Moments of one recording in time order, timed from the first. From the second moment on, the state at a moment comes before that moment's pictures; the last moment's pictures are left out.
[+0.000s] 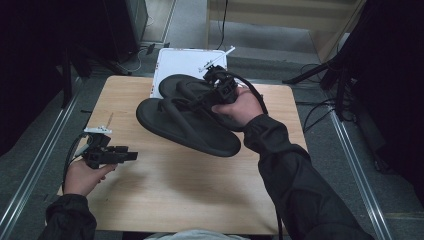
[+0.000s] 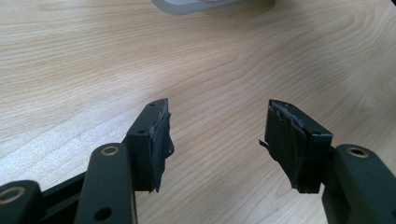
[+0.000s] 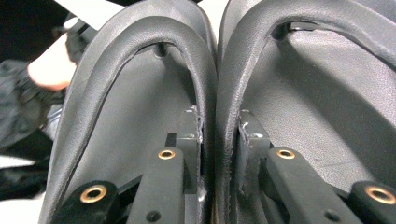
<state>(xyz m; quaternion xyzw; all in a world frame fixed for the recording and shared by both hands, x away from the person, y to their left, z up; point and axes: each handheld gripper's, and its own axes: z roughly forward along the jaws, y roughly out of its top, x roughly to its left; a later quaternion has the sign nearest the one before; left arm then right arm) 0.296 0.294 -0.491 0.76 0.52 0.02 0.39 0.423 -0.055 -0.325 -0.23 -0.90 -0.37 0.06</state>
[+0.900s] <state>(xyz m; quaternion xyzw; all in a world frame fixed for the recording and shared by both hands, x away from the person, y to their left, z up) 0.298 0.290 -0.492 0.77 0.51 0.01 0.39 0.504 -0.030 -0.318 -0.46 -0.81 -0.35 -0.05</state>
